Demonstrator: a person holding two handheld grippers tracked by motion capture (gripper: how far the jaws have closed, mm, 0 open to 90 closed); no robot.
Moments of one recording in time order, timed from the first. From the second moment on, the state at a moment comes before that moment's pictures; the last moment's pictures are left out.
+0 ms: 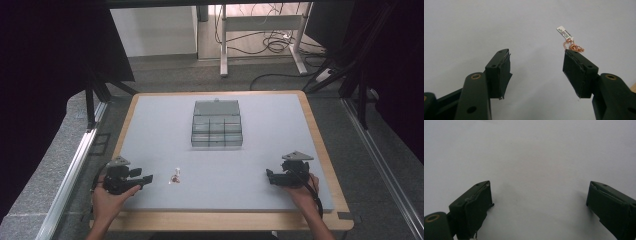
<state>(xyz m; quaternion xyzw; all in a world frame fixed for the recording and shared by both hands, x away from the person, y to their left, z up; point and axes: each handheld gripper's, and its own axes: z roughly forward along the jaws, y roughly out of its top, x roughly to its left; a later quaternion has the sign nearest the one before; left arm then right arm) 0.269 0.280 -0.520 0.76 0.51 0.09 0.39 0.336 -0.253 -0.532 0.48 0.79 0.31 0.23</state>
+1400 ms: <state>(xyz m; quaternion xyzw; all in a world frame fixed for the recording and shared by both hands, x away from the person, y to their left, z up) 0.291 0.219 -0.496 0.82 0.43 0.05 0.36 0.337 -0.254 -0.532 0.48 0.79 0.32 0.23</state>
